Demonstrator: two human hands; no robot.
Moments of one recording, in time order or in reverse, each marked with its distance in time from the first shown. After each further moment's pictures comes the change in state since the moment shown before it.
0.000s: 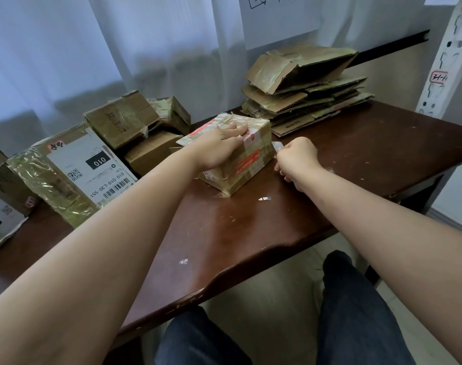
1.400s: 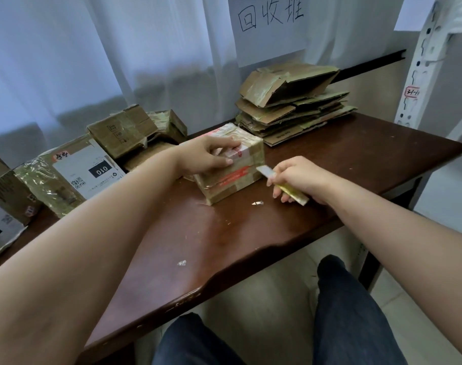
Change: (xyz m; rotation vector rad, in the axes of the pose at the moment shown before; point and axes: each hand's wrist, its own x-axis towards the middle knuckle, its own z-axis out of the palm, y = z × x) left_hand -0.013 -0.008 -0.023 -0.041 -0.102 0.152; right_hand -0.035 0.008 -0.049 -0.020 -0.478 -0.076
